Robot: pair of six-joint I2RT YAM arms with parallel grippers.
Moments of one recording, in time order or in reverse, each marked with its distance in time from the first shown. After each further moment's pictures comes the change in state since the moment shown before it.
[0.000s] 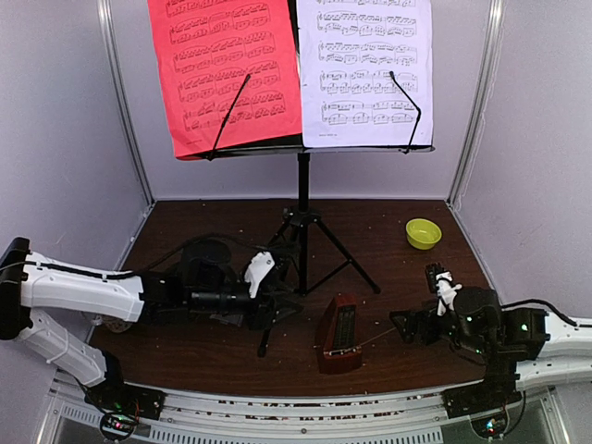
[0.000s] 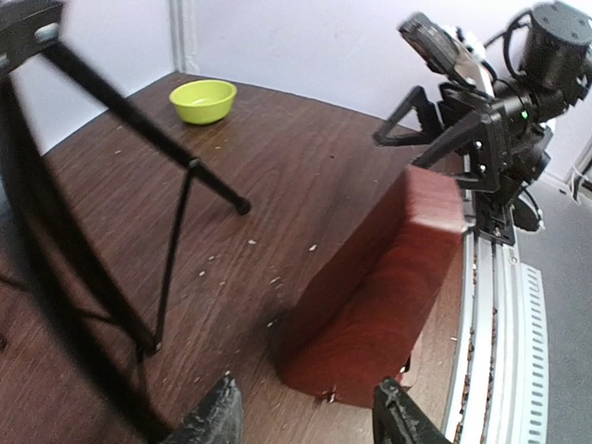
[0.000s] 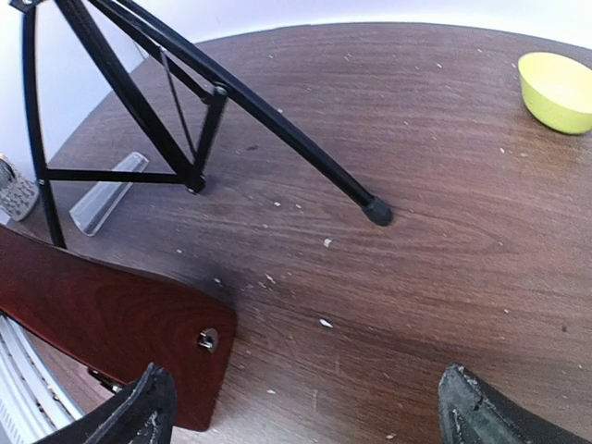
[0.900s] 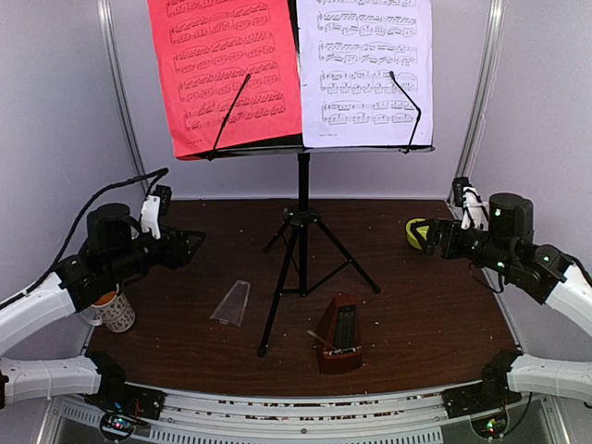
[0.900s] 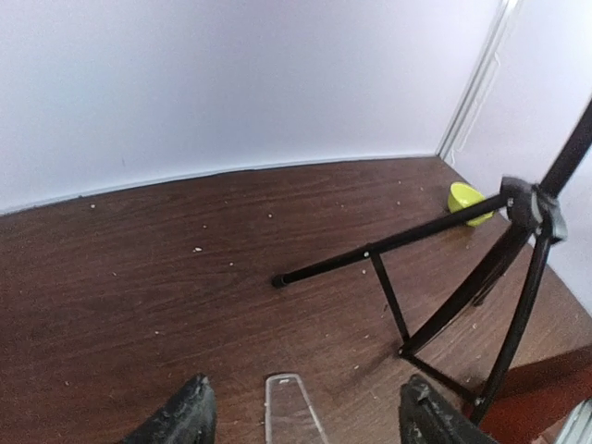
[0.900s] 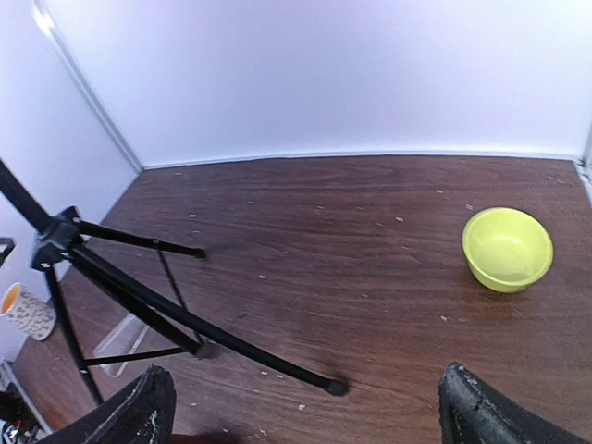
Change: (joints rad) left arm 0.517 -0.513 -0.078 -0.339 -0.144 -0.173; right arm -0.575 0.209 0.449 -0.031 -0.400 -0.248
